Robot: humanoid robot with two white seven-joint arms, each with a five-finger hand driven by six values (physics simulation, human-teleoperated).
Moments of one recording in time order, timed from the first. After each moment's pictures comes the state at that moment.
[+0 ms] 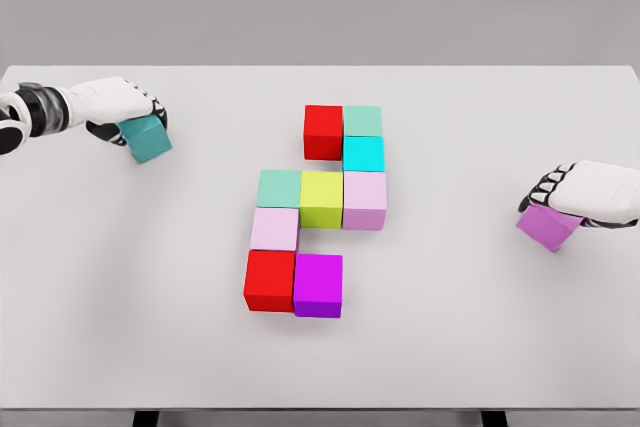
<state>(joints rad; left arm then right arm) -0.95 0.61 -0.85 -0.79 -0.78 -0.61 -0.31 -0.30 -1.02 0.35 -1.60 0.65 -0.61 0.57</state>
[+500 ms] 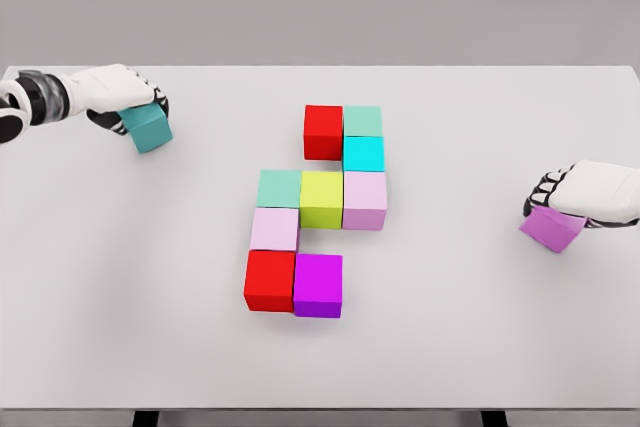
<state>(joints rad) -0.98 0.60 -0.85 -0.79 -0.78 -0.61 -0.31 -0.30 -1.02 0.34 -1.62 0.63 -0.61 0.61</state>
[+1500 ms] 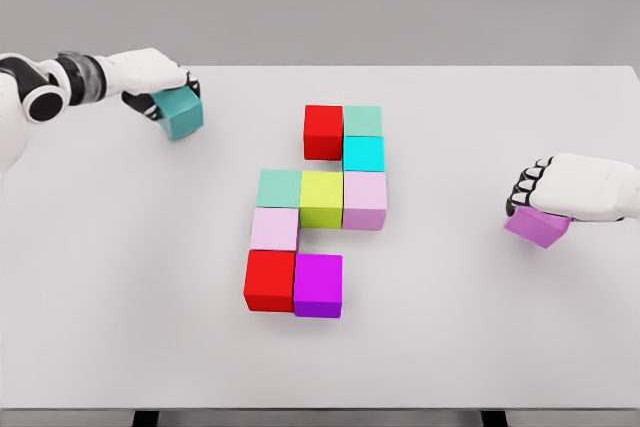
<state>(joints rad) -1.06 0.47 -0.85 -0.66 -0.78 -0.61 -0.33 -0.30 -1.04 0.33 -1.77 0.62 -0.61 0.61</state>
